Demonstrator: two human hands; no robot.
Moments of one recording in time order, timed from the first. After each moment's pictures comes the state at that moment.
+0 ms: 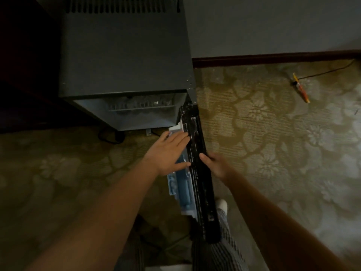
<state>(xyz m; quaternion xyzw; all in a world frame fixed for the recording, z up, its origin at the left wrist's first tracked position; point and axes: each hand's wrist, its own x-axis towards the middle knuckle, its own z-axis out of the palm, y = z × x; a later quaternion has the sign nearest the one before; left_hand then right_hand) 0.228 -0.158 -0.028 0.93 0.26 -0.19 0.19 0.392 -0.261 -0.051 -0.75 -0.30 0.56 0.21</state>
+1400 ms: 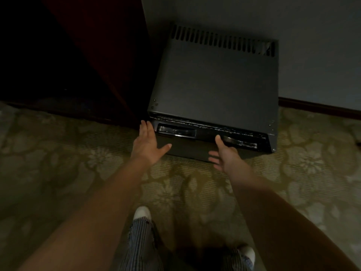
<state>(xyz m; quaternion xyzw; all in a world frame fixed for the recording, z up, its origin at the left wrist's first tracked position) 0.035 -0.040 -0.039 0.63 0.70 -0.07 0.33 0.254 -0.062 -0.061 -0.77 -0.03 0.60 0.22</state>
